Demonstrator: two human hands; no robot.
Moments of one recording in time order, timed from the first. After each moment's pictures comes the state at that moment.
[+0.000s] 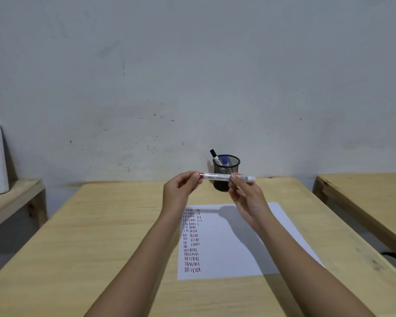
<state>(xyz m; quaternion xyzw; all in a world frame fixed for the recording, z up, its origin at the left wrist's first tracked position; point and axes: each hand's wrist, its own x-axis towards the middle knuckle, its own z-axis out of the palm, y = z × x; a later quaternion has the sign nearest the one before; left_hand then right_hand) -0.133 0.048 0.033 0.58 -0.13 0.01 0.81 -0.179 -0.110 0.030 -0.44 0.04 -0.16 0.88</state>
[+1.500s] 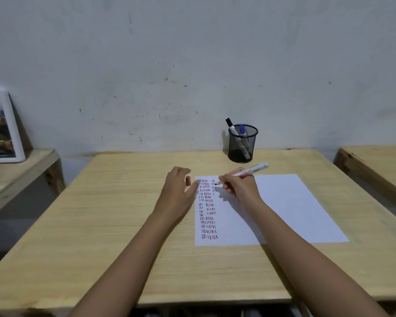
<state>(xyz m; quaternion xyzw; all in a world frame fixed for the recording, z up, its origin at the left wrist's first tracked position) -0.134 0.102 -0.028 0.89 -0.21 0.13 0.38 -0.167 -0.066 -0.019 -0.62 0.14 -0.13 0.76</state>
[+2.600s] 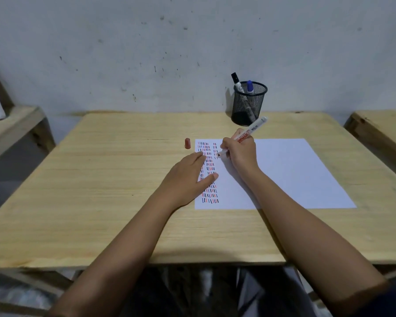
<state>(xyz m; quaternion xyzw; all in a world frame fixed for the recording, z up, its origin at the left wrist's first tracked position) -0.166 0.100 -0.051 0.93 -0.30 0.00 0.22 -0.160 -0.052 -0.029 -0.70 0.16 -0.18 0.68</state>
